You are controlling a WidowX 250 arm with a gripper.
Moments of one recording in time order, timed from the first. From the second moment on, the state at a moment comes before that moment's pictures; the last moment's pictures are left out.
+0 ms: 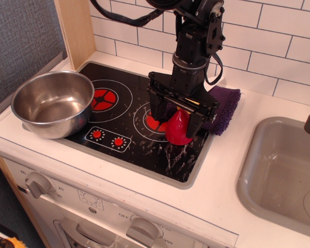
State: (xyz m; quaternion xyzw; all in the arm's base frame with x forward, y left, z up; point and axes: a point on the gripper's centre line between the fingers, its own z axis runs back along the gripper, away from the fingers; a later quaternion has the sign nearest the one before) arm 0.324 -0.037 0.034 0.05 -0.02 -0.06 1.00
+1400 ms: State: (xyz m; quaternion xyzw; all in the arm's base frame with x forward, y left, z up) arm 0.360 0.025 0.153 0.01 -0.10 0.02 0.99
